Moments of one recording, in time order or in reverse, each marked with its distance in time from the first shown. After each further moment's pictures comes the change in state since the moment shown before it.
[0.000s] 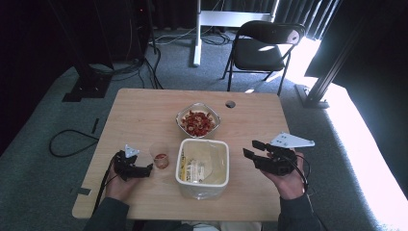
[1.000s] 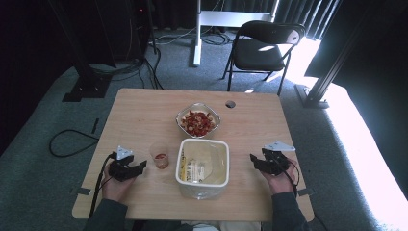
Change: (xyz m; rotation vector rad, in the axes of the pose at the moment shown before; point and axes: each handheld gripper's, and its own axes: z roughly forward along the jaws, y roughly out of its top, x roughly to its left) left arm 0.003 -0.004 -0.025 -0.075 -0.031 -0.054; right arm -0.064 -0.090 0.074 0.185 -0.278 0.091
